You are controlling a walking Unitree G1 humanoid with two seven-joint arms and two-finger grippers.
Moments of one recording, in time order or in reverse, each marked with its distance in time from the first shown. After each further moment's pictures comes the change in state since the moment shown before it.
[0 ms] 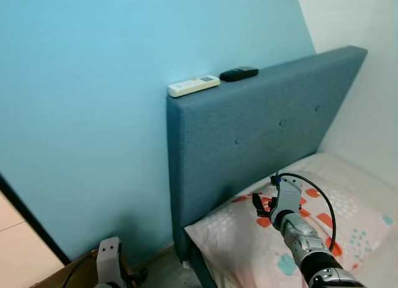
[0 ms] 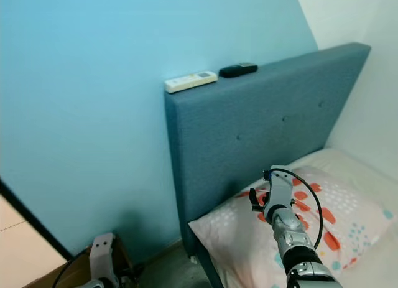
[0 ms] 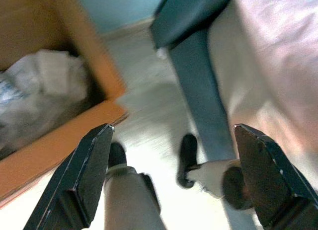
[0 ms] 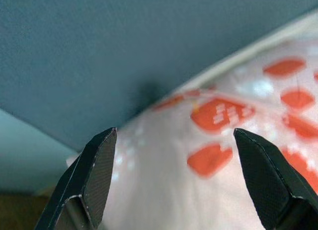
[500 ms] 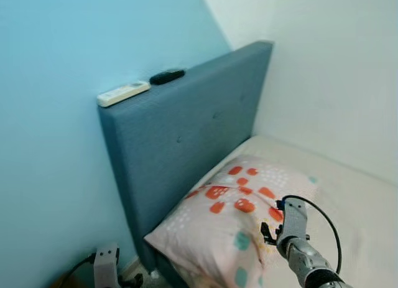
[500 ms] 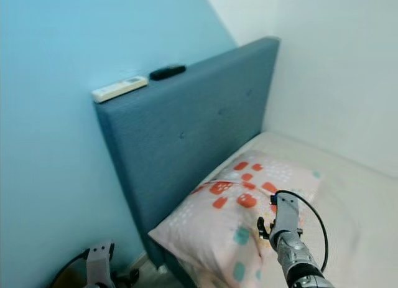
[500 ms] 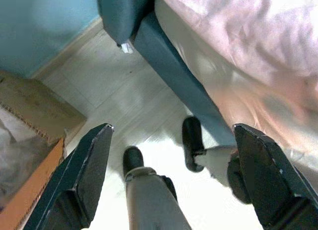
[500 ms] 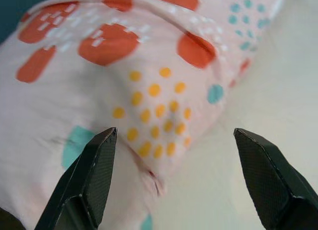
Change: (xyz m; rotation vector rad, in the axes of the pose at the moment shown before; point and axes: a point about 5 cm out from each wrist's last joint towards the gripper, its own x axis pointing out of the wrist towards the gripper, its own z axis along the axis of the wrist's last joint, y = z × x) left arm -0.003 0.009 -0.003 0.040 0.021 0.057; right arm -0.014 -0.016 -0.053 0.043 0.204 -0.108
